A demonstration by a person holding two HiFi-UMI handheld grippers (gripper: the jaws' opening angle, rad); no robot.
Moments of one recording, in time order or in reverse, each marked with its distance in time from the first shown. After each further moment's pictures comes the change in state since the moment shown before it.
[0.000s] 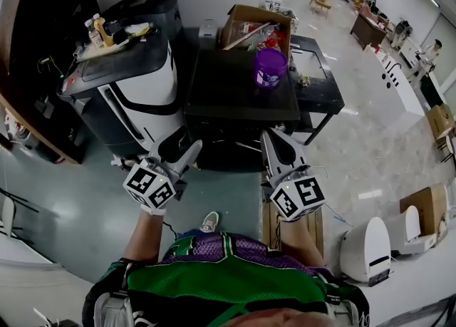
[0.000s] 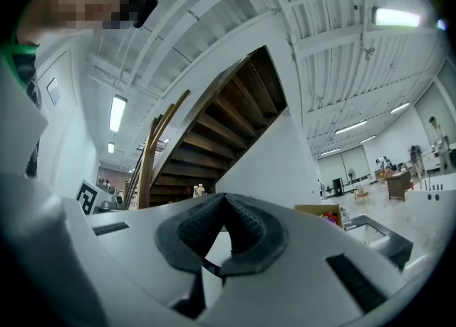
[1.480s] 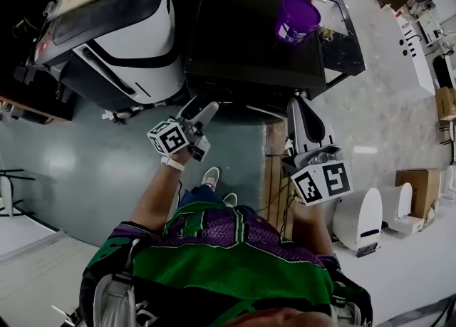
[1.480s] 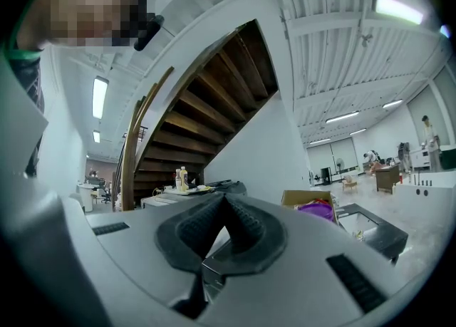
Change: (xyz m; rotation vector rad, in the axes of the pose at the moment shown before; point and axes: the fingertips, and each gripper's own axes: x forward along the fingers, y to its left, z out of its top) left arm 0.087 0.164 -0.231 -0.765 0.018 0.027; right arm 0.104 -0.070 -0.080 0.014 0.109 -0.071
